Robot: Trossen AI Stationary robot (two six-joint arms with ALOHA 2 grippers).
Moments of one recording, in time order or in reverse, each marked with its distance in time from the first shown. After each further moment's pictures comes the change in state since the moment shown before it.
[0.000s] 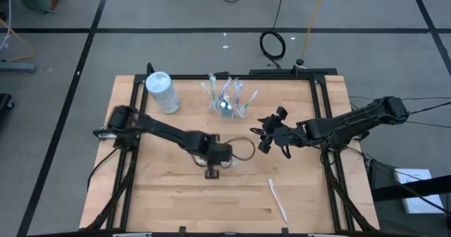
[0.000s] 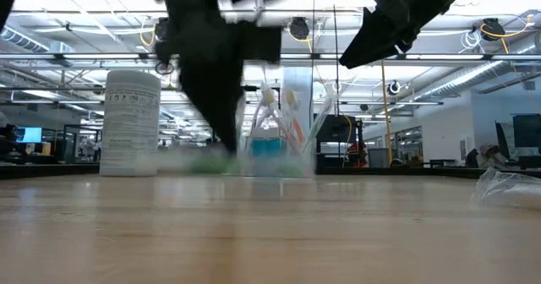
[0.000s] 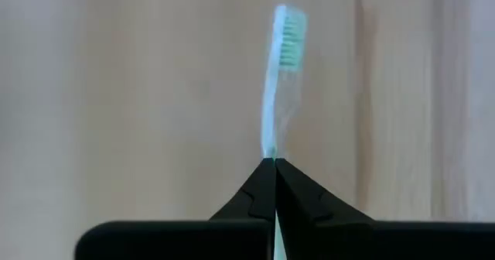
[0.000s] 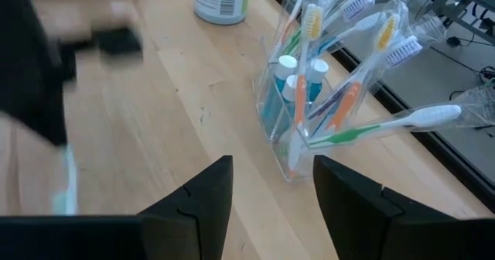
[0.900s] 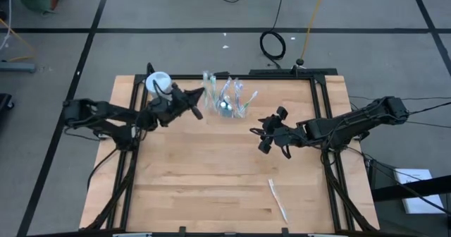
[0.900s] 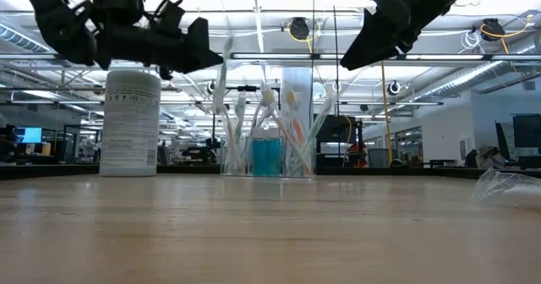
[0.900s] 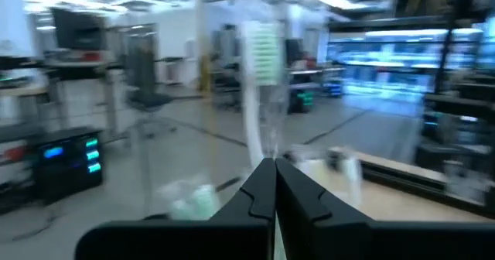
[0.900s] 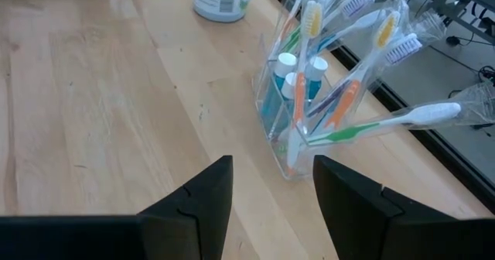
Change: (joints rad) left arm 0.439 -0.528 -0.924 1.748 -0.343 0.176; right arm 0.000 0.000 0.000 -0.010 0.000 0.000
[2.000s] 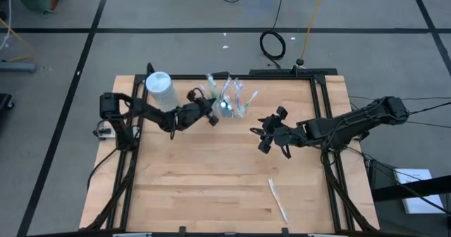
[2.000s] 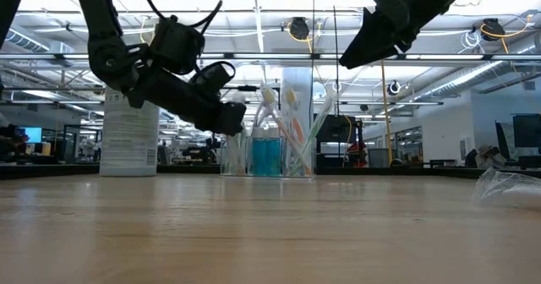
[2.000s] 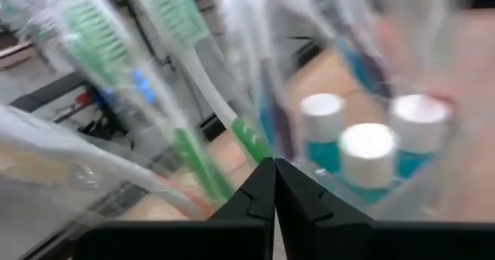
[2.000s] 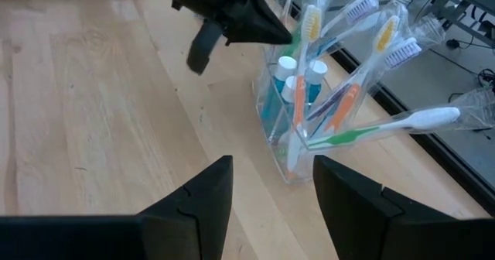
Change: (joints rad) left arm -0.029 0.416 0.181 -0.262 -0.133 0.047; right arm -0.002 0.000 0.000 0.011 0.000 -0.011
